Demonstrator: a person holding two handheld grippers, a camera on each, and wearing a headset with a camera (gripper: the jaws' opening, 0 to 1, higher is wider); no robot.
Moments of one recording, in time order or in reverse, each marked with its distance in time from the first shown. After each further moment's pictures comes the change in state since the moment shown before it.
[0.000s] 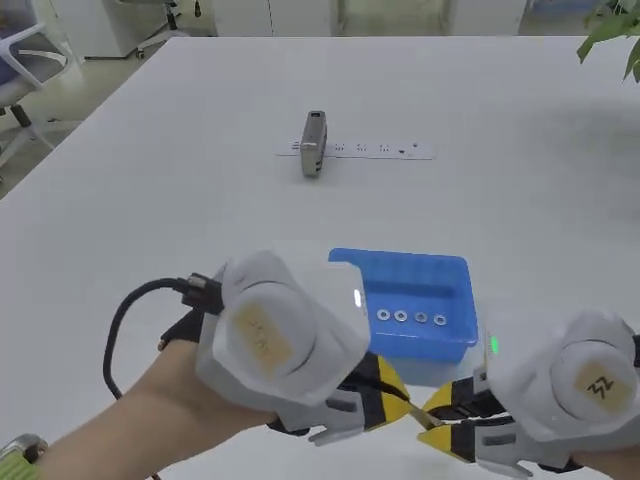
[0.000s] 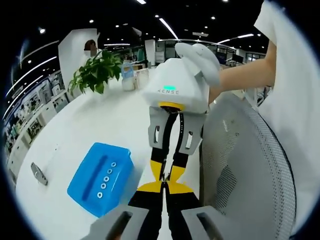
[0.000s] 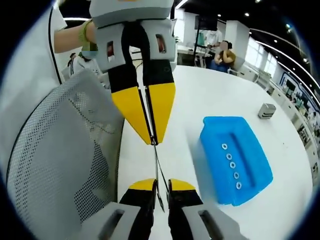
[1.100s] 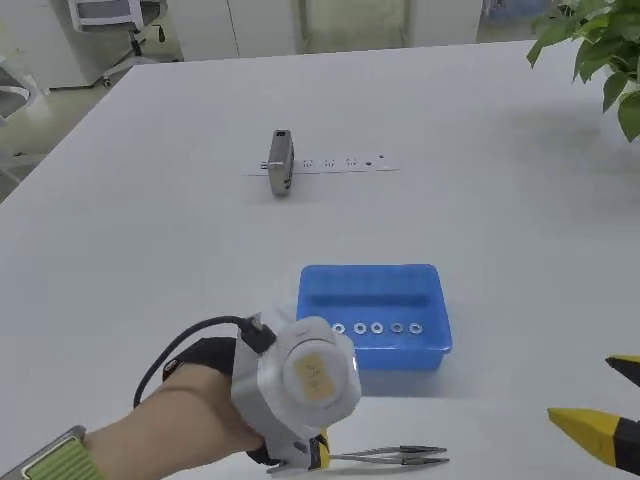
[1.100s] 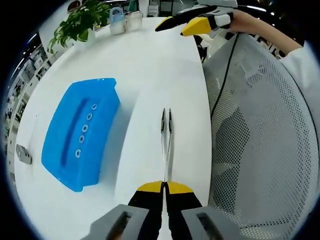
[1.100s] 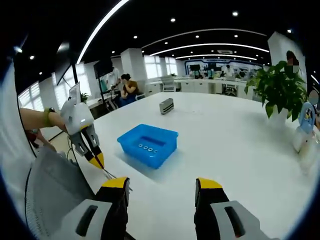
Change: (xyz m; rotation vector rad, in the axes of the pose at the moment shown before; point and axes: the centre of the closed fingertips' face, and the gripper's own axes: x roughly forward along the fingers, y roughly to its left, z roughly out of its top) left arm 0.027 0.007 -0.097 -0.007 0.464 -0.094; right arm -0.139 -0.039 -0.056 0.616 -0.372 -0.554
